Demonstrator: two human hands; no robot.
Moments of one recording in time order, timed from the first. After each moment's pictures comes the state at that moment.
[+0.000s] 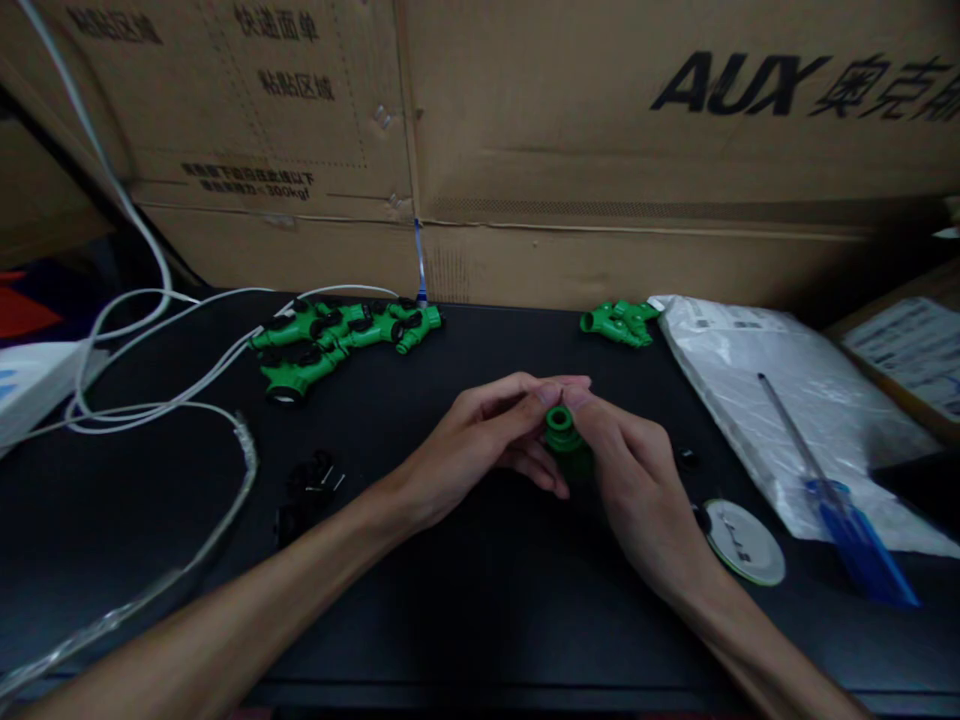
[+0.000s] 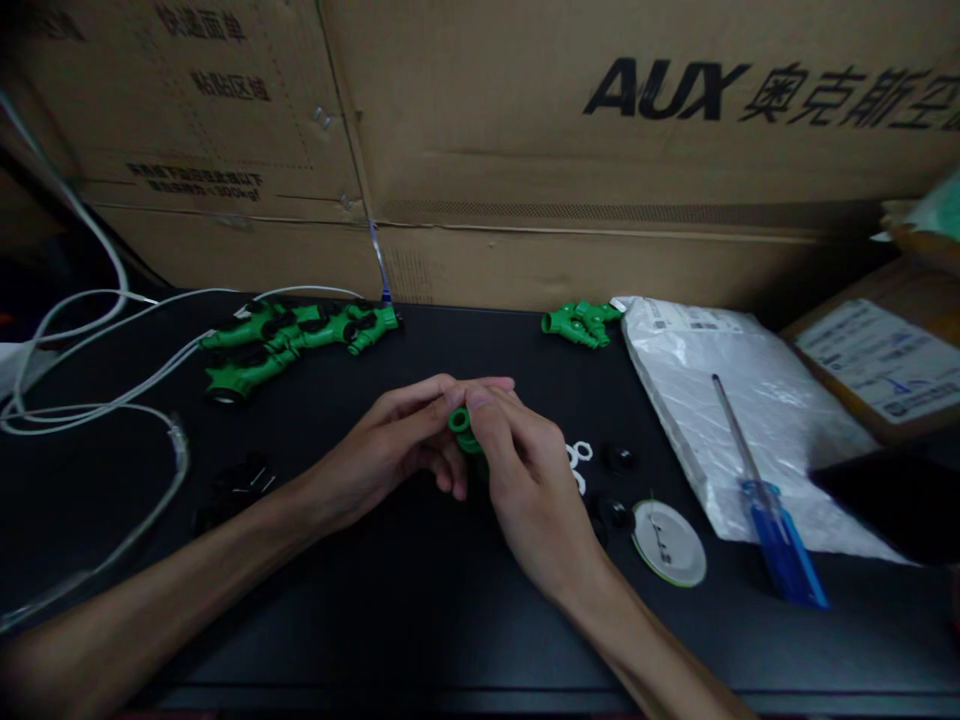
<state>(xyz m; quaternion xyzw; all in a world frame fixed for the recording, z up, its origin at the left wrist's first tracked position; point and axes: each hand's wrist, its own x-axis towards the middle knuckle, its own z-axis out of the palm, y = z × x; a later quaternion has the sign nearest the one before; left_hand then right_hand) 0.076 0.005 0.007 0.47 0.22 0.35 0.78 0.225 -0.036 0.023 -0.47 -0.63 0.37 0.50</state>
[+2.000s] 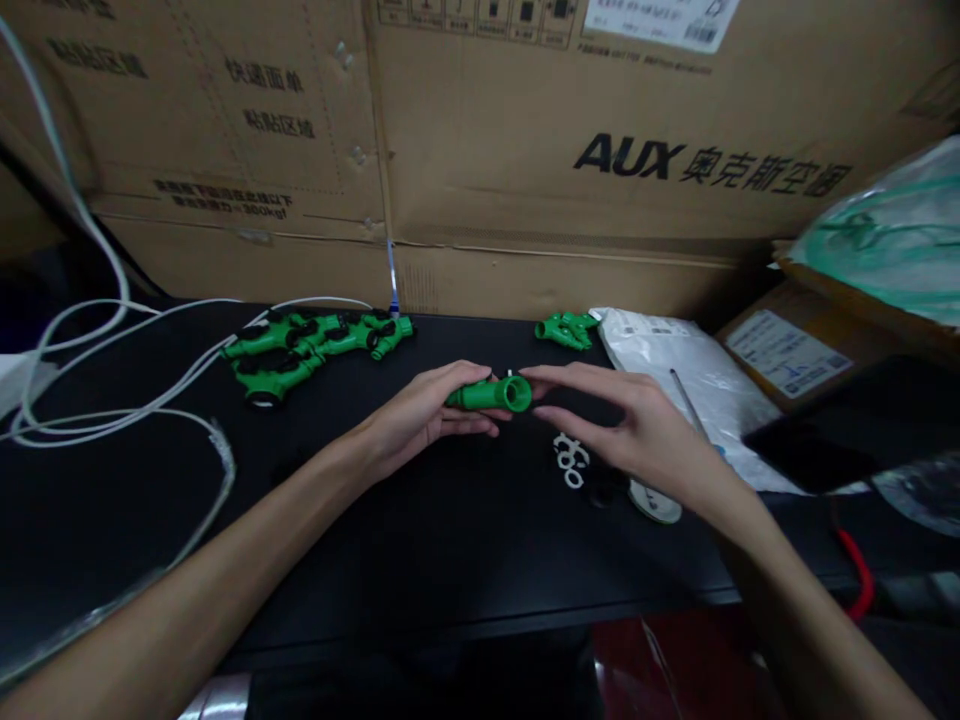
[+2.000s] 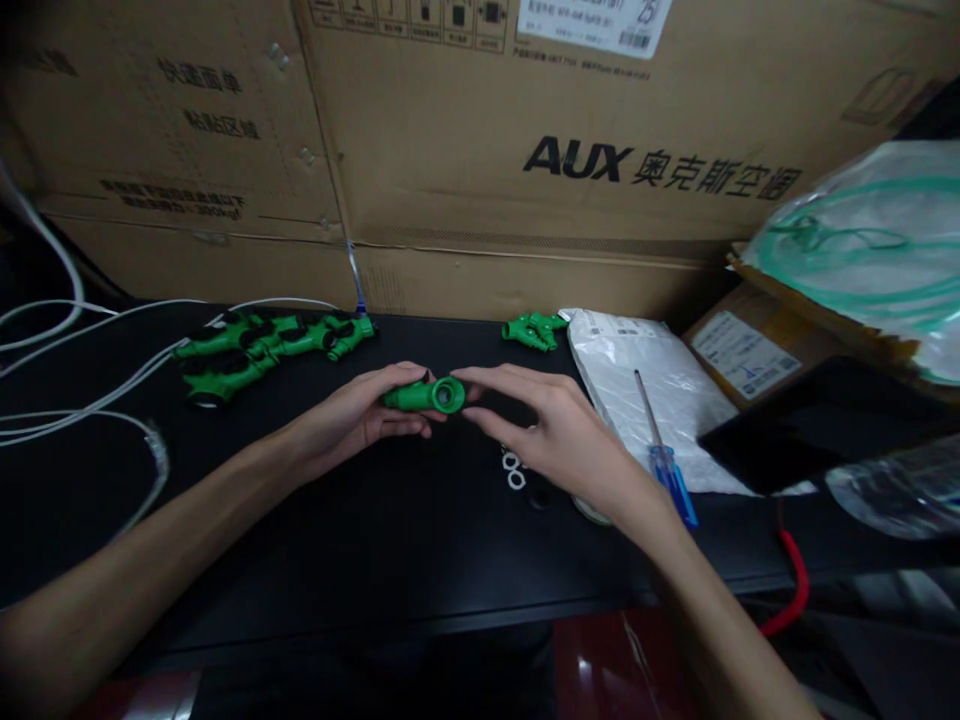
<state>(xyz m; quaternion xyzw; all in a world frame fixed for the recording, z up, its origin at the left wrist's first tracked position) 0.065 0.026 0.016 0.44 0.34 0.32 0.76 0.292 -0.032 0.052 -0.45 -0.83 0.13 0.32</state>
